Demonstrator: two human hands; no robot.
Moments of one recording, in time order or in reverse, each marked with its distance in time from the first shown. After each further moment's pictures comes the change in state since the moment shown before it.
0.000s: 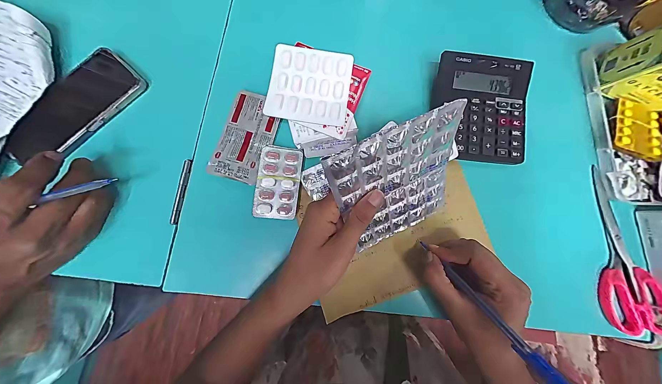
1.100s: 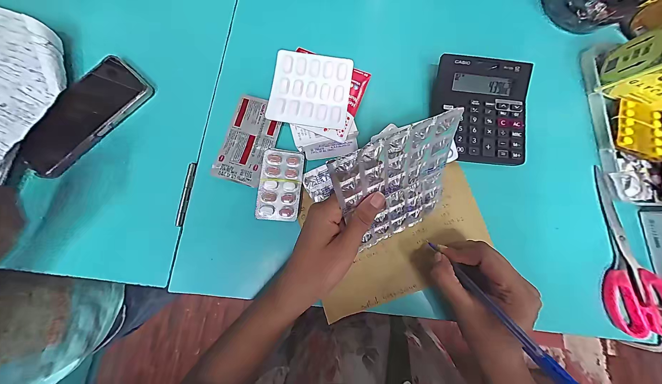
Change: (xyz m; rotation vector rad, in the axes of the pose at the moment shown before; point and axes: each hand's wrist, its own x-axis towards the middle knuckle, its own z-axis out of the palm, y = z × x) left_hand 0.002 0.001 0.000 0.065 0.000 0.002; right_hand 0.001 -0.002 -0.001 -0.026 0.055 0.022
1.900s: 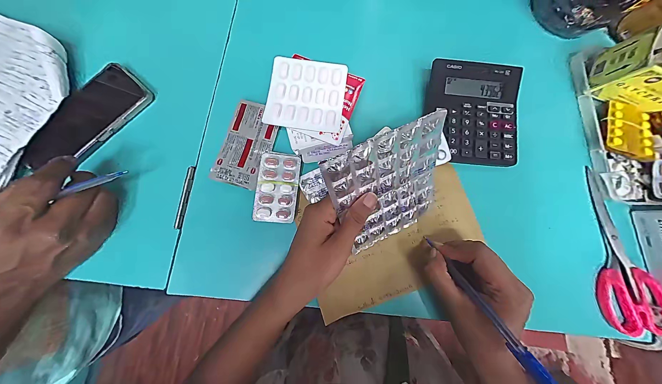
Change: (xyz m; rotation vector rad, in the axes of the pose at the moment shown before) left_hand 0.000 0.000 0.000 0.056 0.009 -0.009; right_hand 0.000 0.001 0.002 -0.091 0.044 -0.022
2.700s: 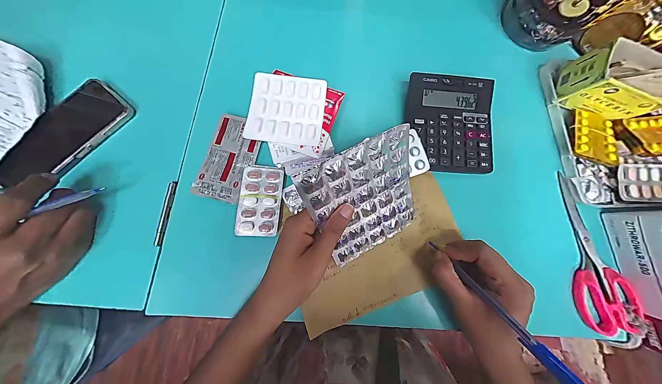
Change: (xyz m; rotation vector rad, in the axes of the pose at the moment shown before) left_hand 0.001 -0.005 -0.001 0.012 0.018 -0.012; right_hand 0.014 0.019 -0.018 0.057 0.006 0.028
